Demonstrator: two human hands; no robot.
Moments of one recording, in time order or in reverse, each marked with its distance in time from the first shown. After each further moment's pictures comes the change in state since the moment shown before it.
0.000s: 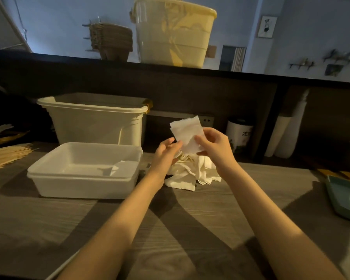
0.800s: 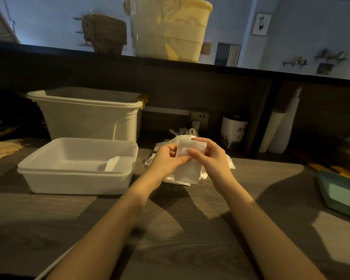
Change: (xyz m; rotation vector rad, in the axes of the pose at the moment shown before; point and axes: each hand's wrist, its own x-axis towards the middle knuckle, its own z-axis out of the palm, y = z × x) left_hand -0.008 -0.010 0.007 0.402 -0.123 0.119; right_hand -0.038 0.024 -0.006 0.088 -0.023 -0.005
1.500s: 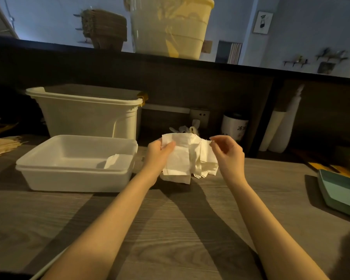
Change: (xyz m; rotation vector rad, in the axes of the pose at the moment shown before) left_hand 0.002 -0.001 -0.008 -0.053 0.225 -0.059; right_hand 0.007 0.009 -0.024 -0.323 0.305 -0.143
